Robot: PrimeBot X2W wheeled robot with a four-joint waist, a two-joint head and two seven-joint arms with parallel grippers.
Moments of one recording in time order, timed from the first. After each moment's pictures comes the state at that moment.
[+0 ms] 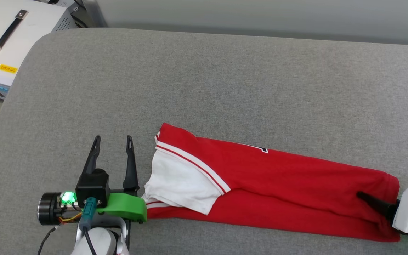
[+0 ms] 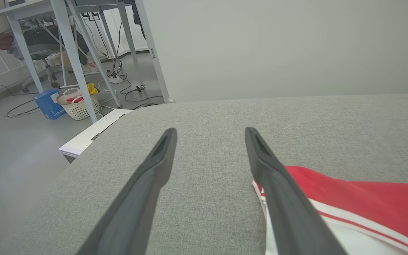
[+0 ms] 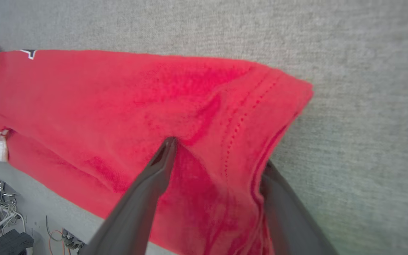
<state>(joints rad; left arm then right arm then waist) -0.16 0.32 -0.39 0.06 -0.30 0.35 -0.26 -0.18 -0.65 0.35 0.32 1.12 0.13 0.51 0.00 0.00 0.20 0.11</state>
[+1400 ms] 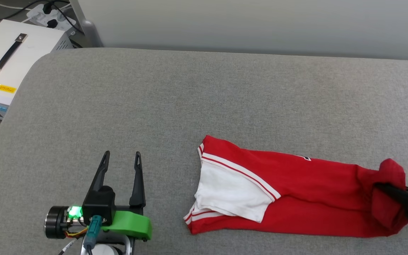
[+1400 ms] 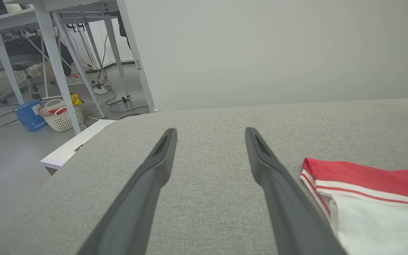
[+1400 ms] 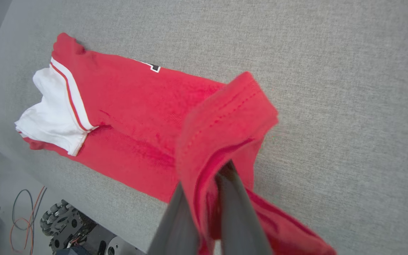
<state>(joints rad) -0.03 0.13 -0.17 0.05 -0.07 0.11 -0.26 -0.17 -0.81 0.36 0.11 1.14 0.13 0.53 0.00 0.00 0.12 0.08</state>
